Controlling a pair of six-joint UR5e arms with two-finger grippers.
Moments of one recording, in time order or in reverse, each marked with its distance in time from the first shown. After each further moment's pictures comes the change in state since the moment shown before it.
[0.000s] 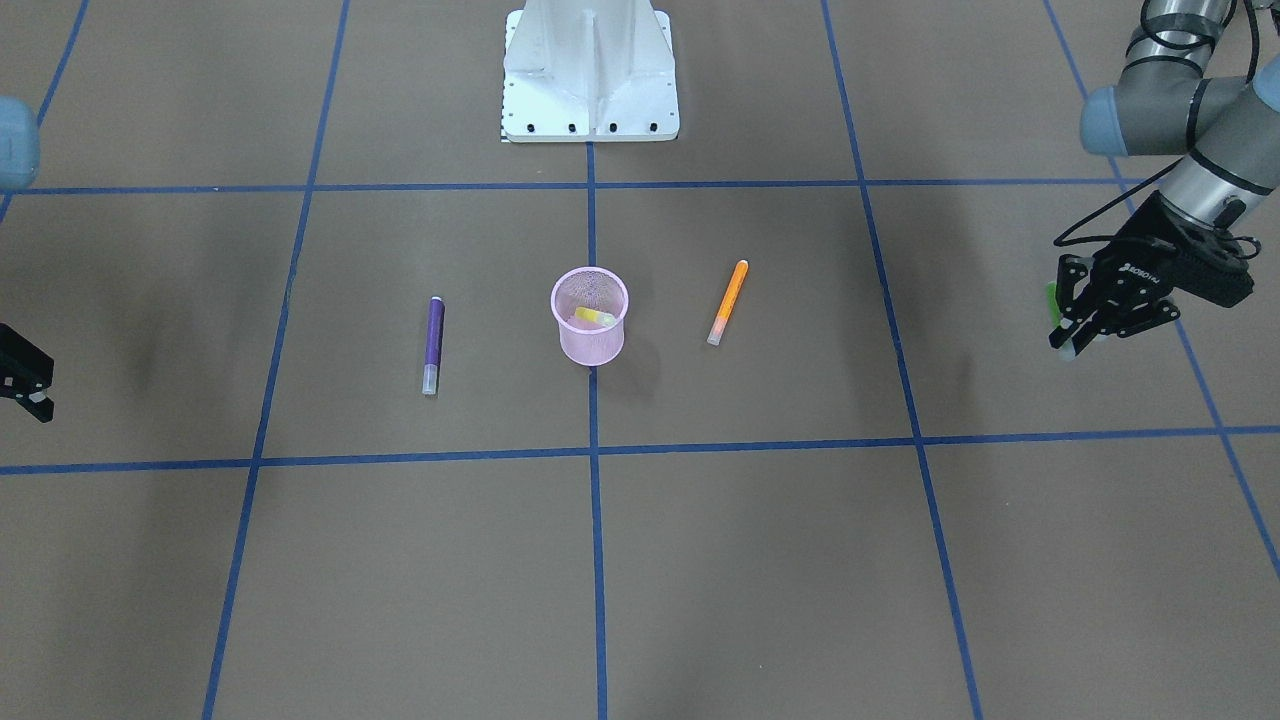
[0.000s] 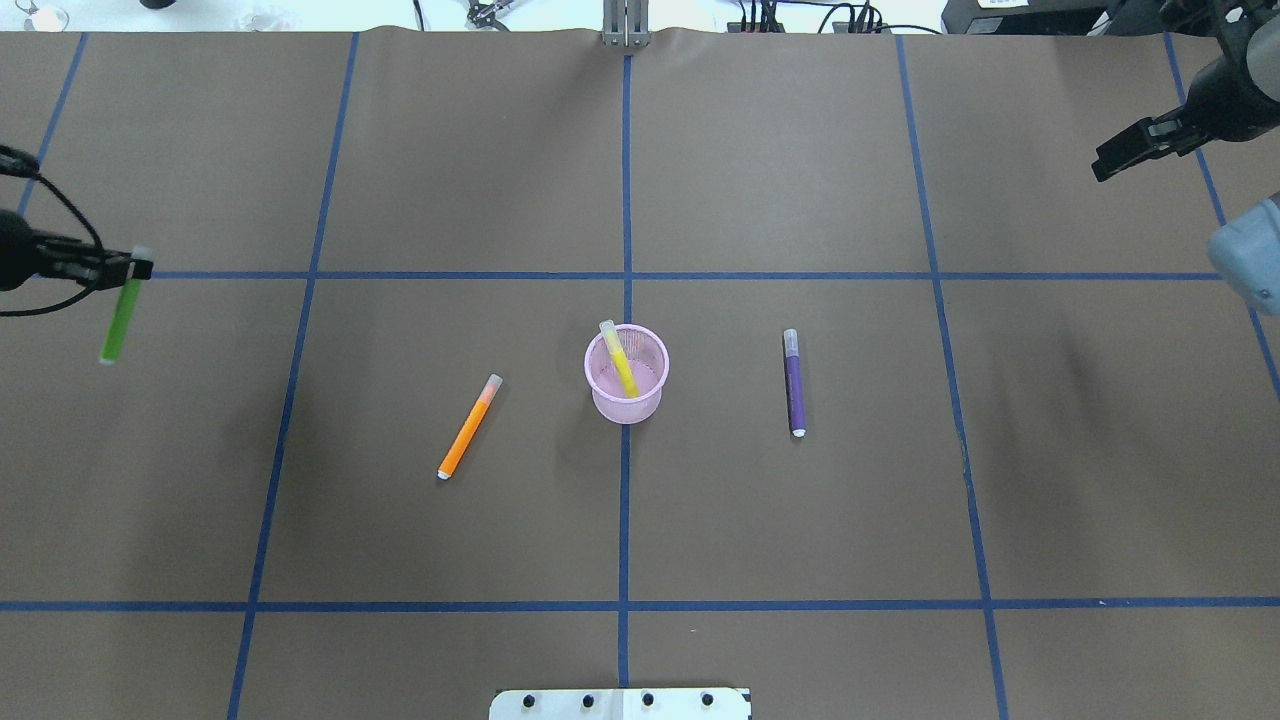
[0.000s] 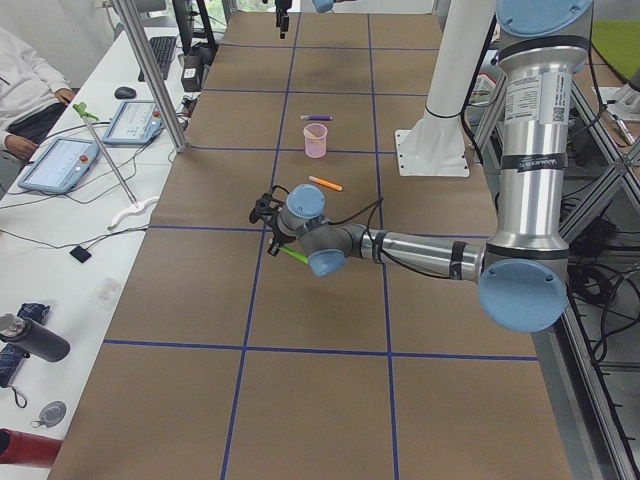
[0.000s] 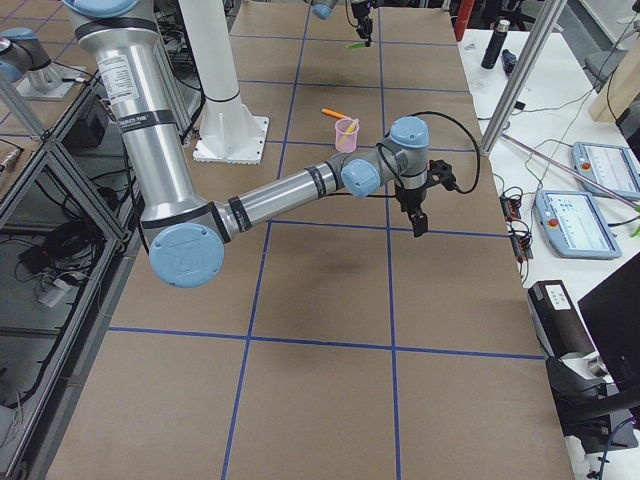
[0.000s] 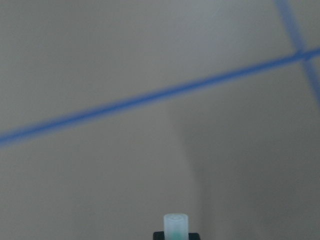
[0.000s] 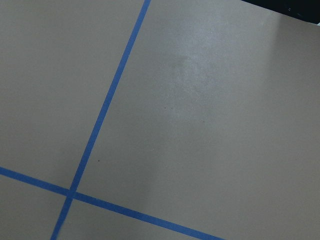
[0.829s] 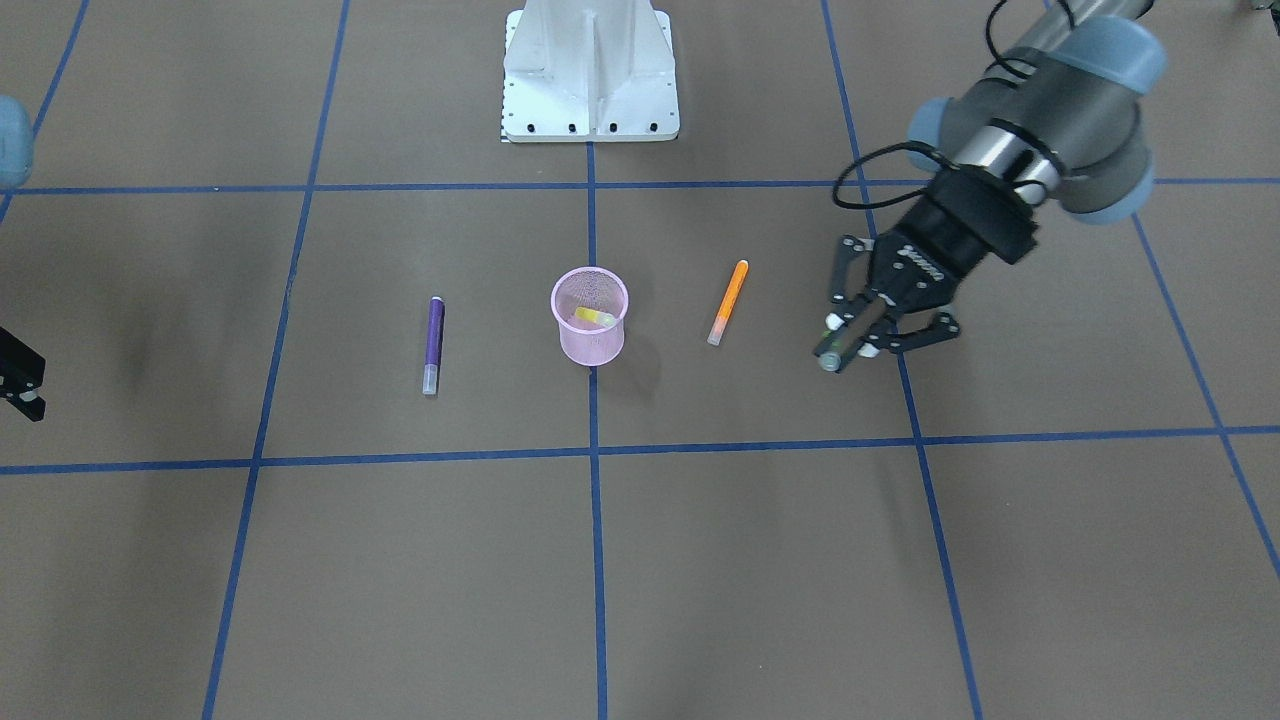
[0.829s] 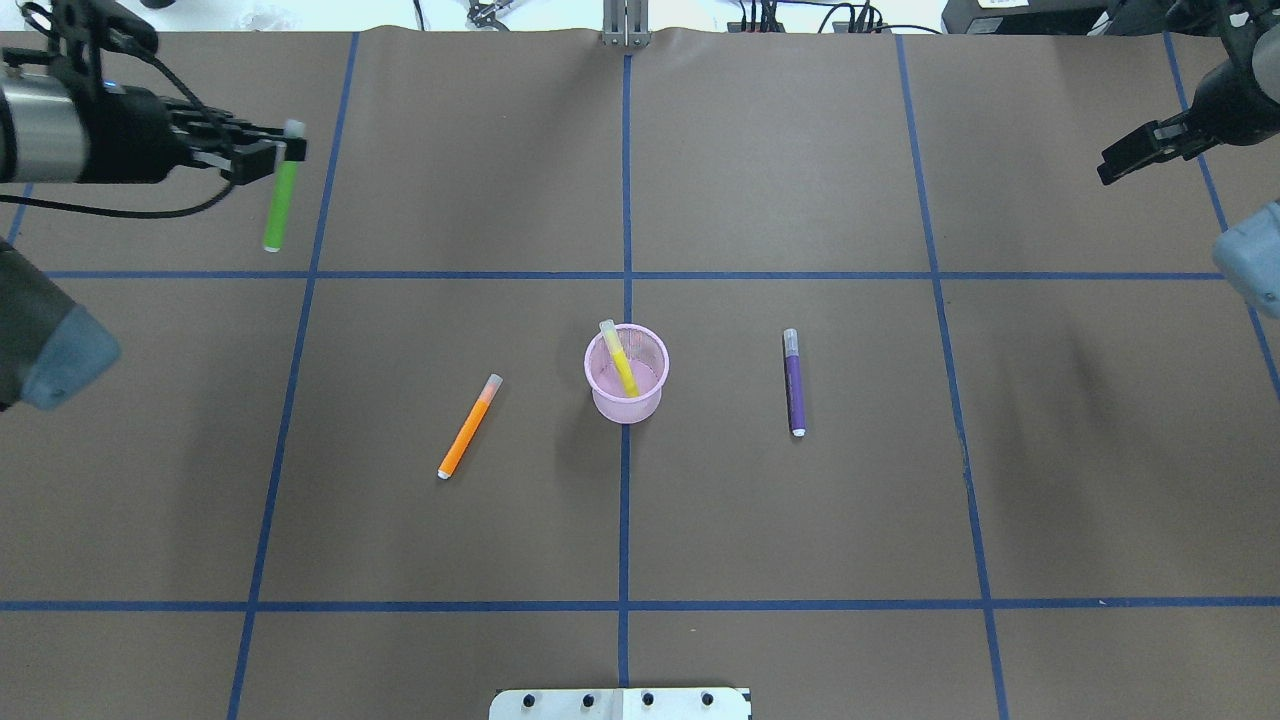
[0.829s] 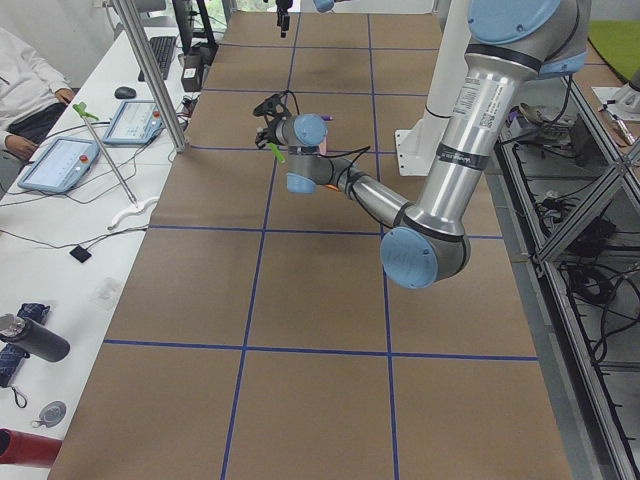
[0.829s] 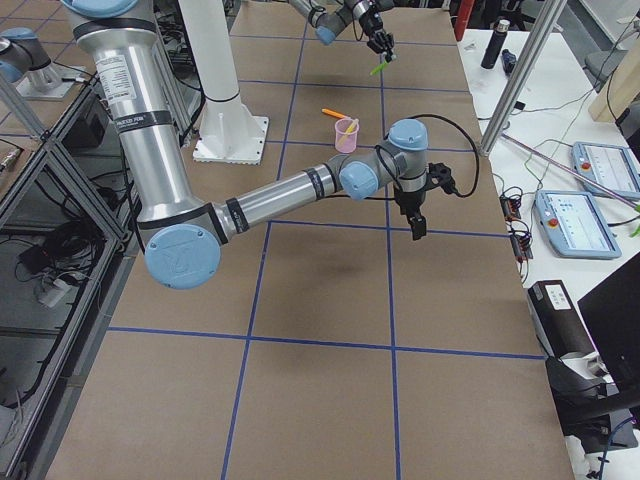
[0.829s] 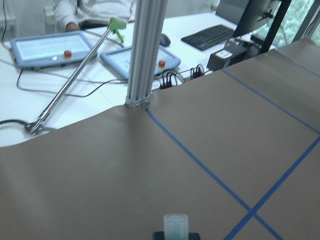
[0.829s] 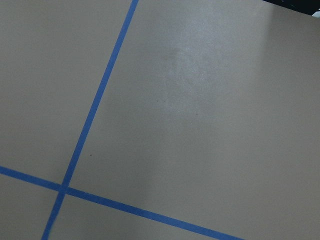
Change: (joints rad) left arm 0.287 -0.359 0.011 -0.258 0.416 -0.064; right arm 0.008 -0.008 0.003 0.000 -0.003 0.012
